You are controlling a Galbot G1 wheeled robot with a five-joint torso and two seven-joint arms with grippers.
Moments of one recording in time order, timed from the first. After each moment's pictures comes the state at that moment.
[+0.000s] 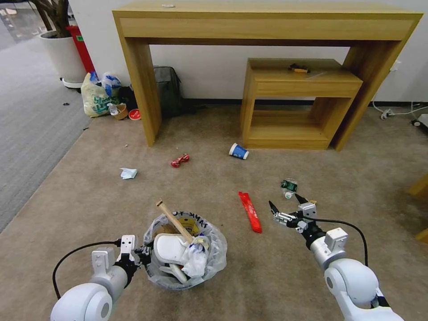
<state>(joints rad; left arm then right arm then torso) 1.58 -1.34 -0.65 -2.16 -0.43 0.74 0.07 -1.40 1.22 0.58 1.94 0.27 -0.14 -0.20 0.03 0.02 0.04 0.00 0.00</state>
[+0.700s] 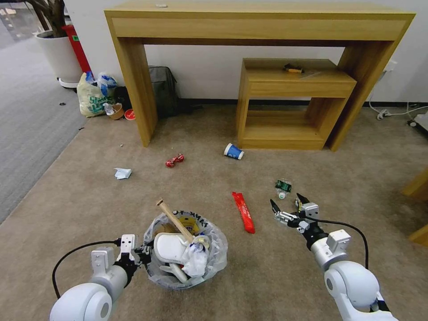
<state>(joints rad) 1.59 -1.34 -0.66 -2.17 -0.42 0.74 0.09 -1.41 1.27 0.60 1.95 0.26 -0.13 -0.22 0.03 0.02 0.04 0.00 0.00</state>
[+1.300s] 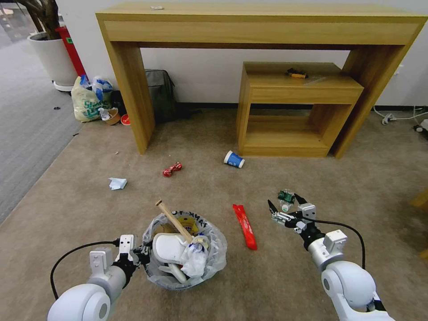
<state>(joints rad) 1.59 -1.34 -0.67 -2.18 -0.42 0.74 0.09 -1.41 1.28 0.59 1.94 0.25 -0.13 -0.21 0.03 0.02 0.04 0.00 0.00</state>
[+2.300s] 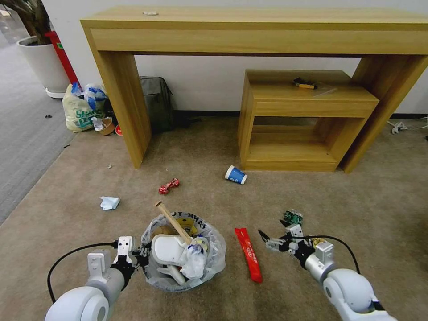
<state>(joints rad) 1.62 -1.35 -0.68 -2.20 -0.41 0.74 0.10 -1.37 1.05 0.45 1.67 0.29 -0.21 -0.40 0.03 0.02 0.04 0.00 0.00</state>
